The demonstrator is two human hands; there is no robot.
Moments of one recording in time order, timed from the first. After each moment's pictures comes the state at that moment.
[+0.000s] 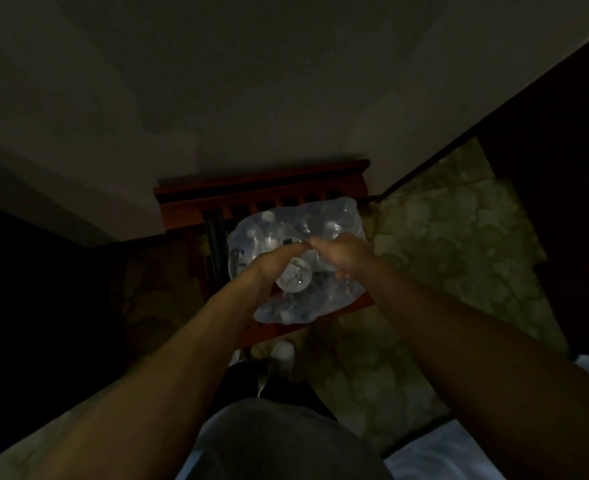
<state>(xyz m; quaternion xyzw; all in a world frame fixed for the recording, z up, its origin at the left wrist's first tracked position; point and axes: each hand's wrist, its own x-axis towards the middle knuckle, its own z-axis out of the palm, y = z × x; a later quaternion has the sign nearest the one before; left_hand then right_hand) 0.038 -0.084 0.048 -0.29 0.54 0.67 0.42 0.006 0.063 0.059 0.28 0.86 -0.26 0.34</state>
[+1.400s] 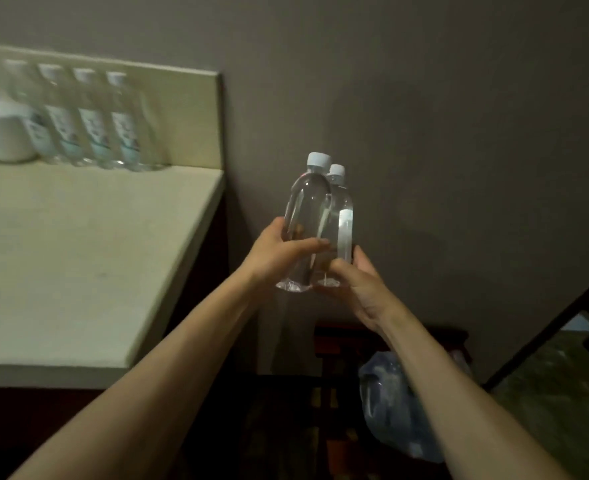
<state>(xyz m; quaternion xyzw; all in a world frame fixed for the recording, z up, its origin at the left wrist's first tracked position) 0.234 -0.404 0.374 -0.04 0.71 0.70 -0.08 0.193 -0.246 0.339 -0.14 0.62 -0.75 0.17</state>
